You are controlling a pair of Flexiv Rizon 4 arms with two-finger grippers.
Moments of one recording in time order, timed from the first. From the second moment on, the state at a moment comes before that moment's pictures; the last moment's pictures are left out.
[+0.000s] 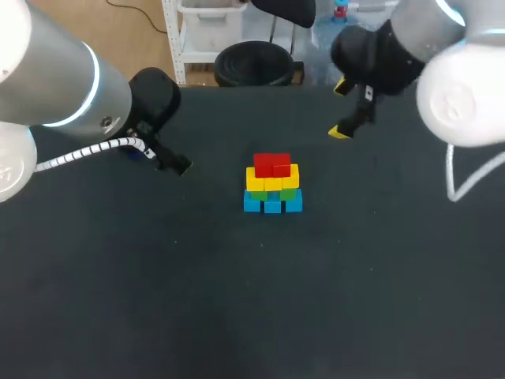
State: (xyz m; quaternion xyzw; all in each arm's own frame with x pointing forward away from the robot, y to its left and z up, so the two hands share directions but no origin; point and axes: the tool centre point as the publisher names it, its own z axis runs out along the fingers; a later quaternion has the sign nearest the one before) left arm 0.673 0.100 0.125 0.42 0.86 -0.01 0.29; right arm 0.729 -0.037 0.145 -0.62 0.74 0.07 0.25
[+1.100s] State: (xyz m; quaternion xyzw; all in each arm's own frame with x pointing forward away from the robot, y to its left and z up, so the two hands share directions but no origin) left arm 0.673 0.100 0.125 0.42 0.86 -0.01 0.29; right arm 0.722 -0.070 0.149 -0.56 0.76 0.02 0.34
